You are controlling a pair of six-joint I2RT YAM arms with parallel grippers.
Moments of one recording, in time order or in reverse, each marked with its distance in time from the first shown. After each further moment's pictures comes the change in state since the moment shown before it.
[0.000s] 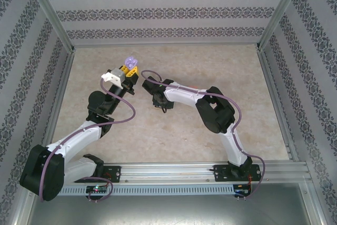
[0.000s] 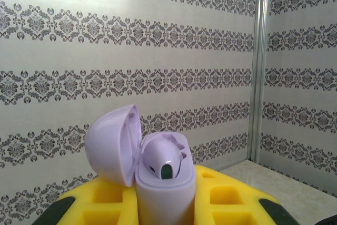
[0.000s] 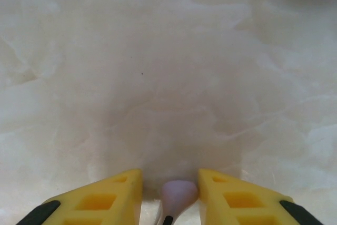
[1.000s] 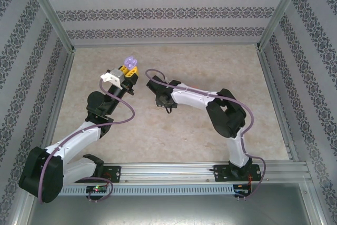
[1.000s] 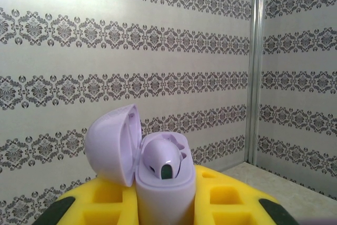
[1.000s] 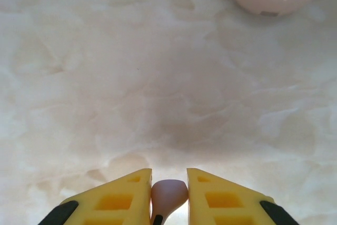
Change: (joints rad) left arm 0.000 -0.022 0.000 -0.011 0.013 0.001; right arm -0.010 -0.180 -0.153 0.091 0.017 -0.048
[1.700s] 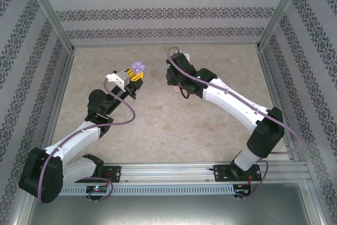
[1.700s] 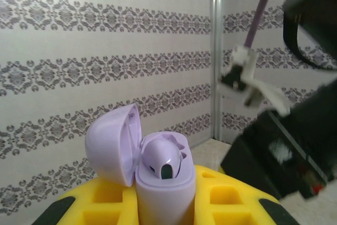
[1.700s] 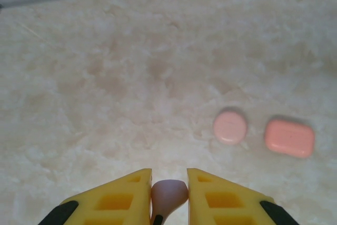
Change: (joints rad) left arm 0.000 -0.005 0.014 -0.093 0.178 0.011; right arm -0.061 -0.420 0.014 0.037 0.061 -0.272
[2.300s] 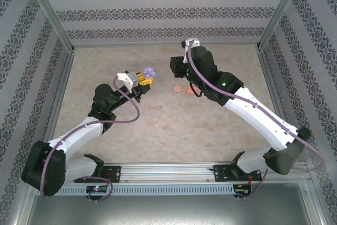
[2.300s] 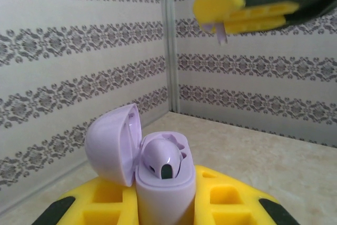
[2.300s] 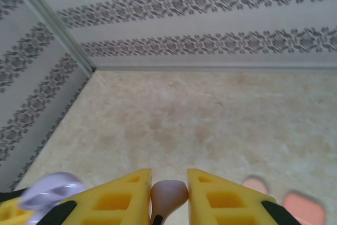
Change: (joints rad) left arm -0.021 0.079 0.061 -0.102 0.184 0.041; right arm 0.031 -0.225 -0.002 0.145 -0.041 -0.196
